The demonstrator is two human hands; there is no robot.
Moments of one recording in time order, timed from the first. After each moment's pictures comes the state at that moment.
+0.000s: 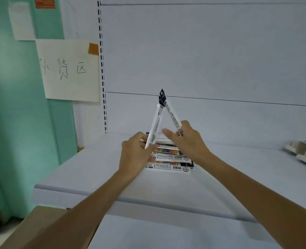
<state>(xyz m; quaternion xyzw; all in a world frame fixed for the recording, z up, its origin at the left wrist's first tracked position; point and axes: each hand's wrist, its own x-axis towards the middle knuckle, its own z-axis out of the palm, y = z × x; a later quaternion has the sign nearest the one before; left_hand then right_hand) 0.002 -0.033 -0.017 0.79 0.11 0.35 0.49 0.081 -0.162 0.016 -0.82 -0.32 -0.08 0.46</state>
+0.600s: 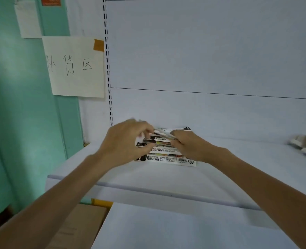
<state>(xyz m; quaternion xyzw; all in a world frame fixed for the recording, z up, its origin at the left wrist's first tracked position) -0.041 0.009 0.004 0.90 -0.08 0.41 0.10 0.078 -0.164 0.008 -0.87 -0.46 -0.06 0.16</state>
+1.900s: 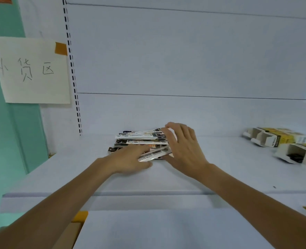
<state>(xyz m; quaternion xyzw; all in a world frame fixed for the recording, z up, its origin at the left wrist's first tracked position) 0.007 -0.038 -0.012 0.98 -0.15 0.08 0.13 0.063 -0.223 -0.020 -0.81 -0.39 -0.43 0.06</state>
